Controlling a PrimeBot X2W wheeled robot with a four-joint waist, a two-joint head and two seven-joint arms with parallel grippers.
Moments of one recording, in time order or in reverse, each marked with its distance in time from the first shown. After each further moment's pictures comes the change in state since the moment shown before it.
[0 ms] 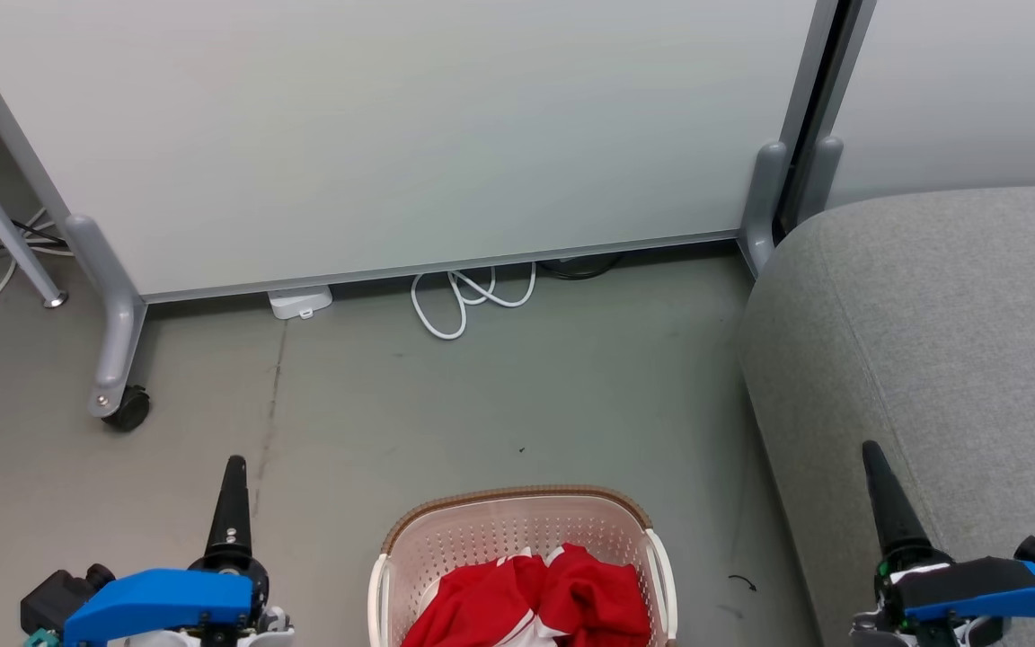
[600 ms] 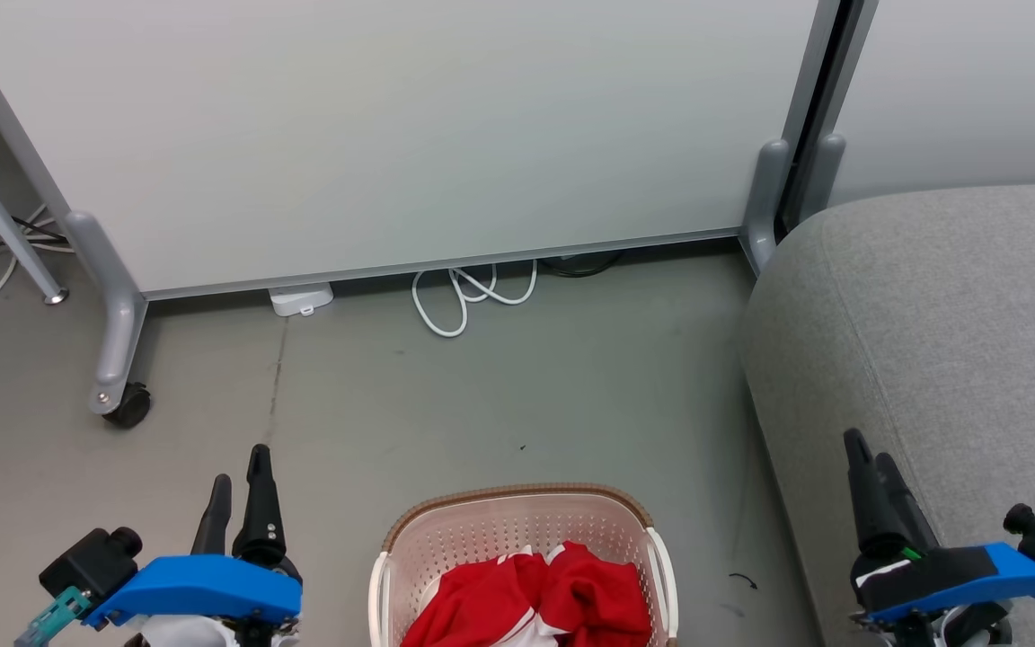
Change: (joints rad) left arm -0.011 0.036 -0.084 -0.005 0.390 0.041 -0.063; right arm -0.005 -0.001 0.006 -0.035 -0.405 0.000 -0.045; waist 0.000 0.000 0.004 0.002
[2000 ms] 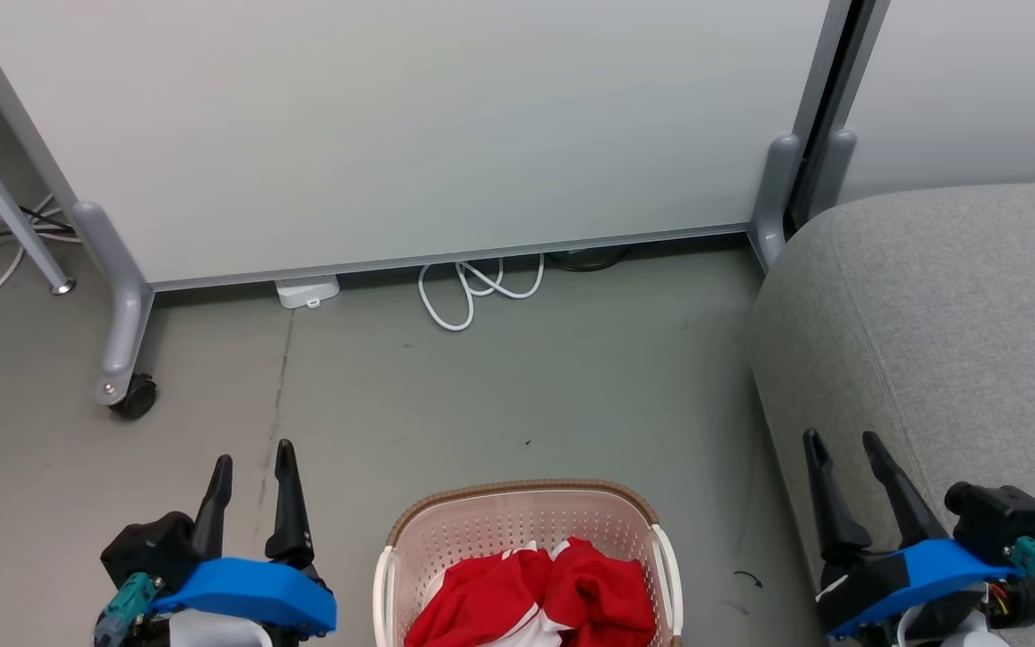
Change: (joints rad) left arm -0.023 0.017 -0.063 0.058 0.434 0.032 -0.120; right arm -0.004 -0.003 0.035 -0.028 -0.515 0.002 -0.054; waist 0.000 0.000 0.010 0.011
